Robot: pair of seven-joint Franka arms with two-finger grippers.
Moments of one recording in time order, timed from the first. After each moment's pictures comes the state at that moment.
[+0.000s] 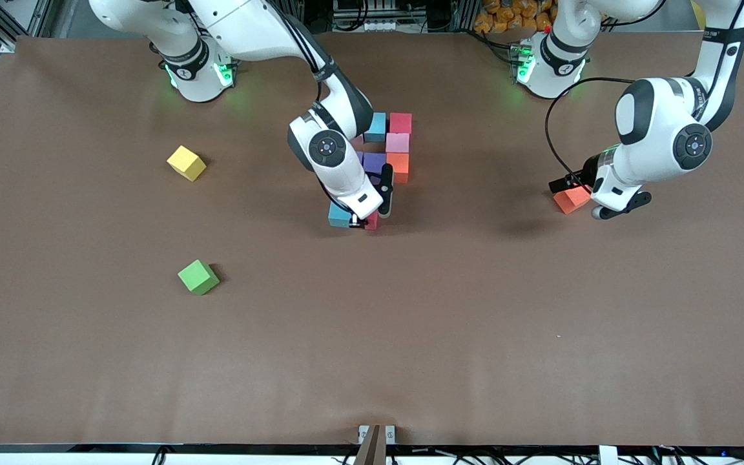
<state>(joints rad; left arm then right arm) -0.73 0.03 0.65 -2.39 -0.20 2.12 -0.31 0.88 0.62 -0.09 -1.80 0.31 2.49 -0.90</state>
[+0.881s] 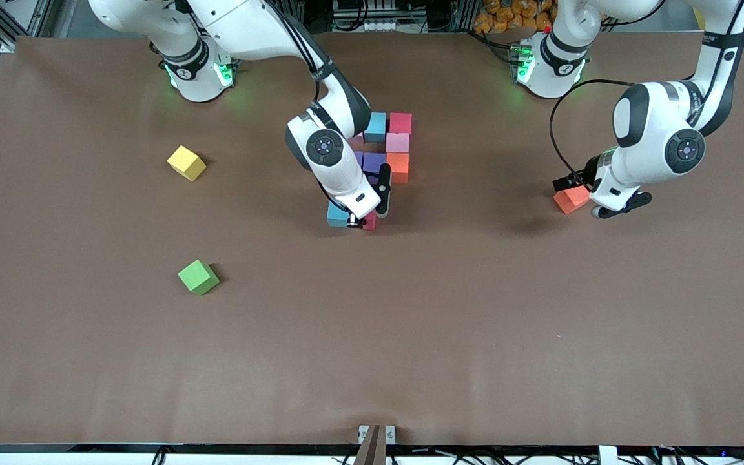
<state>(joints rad) -0.71 0.06 0.66 -2.42 -0.14 2.14 -0.29 0.88 0.61 -0.09 -1.83 0.31 2.51 -0.90</state>
